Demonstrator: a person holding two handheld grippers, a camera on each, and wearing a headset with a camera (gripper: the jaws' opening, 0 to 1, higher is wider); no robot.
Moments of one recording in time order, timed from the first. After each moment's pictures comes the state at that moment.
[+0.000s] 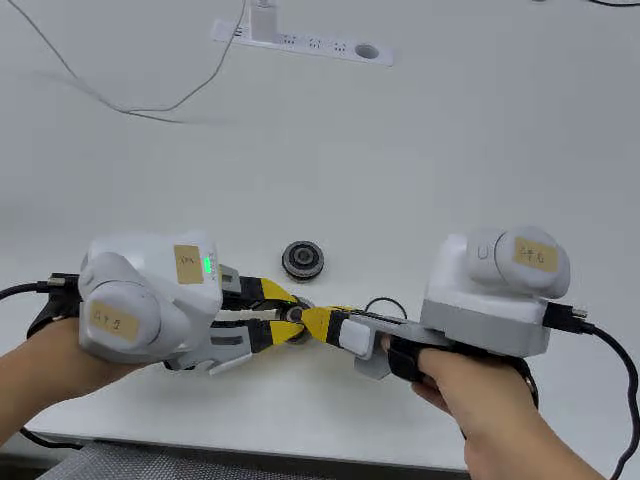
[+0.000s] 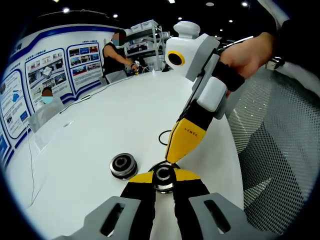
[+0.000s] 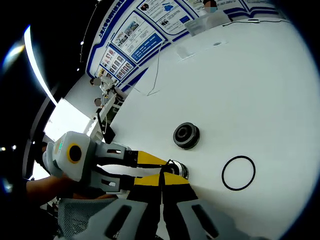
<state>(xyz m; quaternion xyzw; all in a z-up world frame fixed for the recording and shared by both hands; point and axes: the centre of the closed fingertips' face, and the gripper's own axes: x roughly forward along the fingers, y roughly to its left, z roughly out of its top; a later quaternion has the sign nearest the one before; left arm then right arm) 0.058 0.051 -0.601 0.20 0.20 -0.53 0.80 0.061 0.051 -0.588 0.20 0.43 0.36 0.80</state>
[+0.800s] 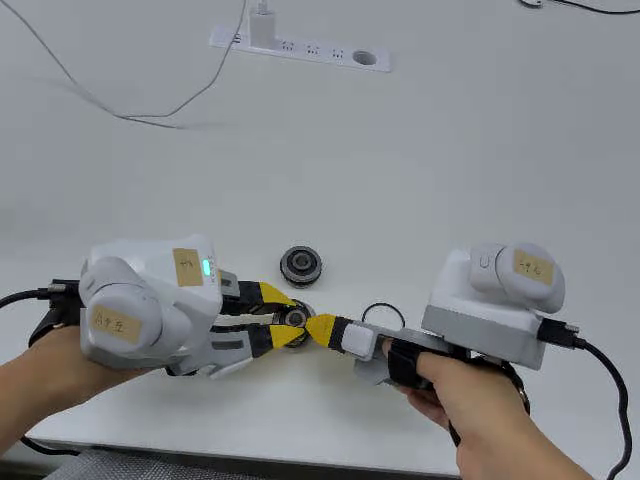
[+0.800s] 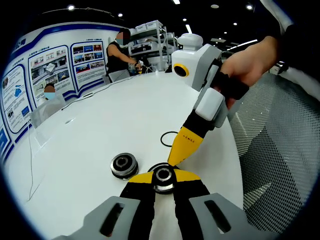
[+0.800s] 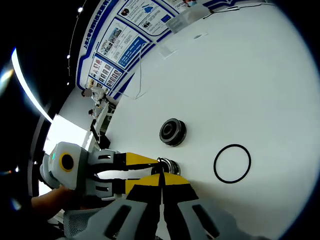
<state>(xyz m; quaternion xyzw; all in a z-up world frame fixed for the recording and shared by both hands) 0.060 0.050 -0.600 0.18 0.20 -0.52 0.81 0.067 0.042 -0.605 0.26 0.46 0.32 0.79</state>
